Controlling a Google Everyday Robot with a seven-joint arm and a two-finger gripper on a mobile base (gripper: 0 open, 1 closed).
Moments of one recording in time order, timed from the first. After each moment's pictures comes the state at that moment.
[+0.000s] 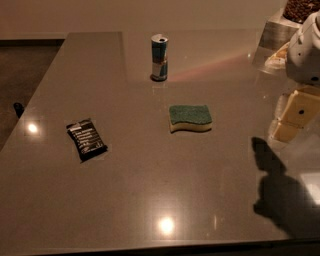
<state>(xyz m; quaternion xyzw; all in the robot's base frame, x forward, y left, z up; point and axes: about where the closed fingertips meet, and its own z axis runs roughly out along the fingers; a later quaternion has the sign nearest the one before) 0.438 -0.217 0.976 -0.60 0.78 -0.03 0.16</state>
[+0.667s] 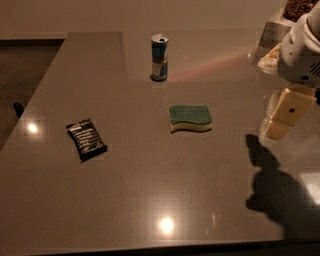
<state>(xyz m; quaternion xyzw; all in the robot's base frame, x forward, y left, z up) 0.445 -0.208 0.972 -0.60 0.78 -0.02 0.17</state>
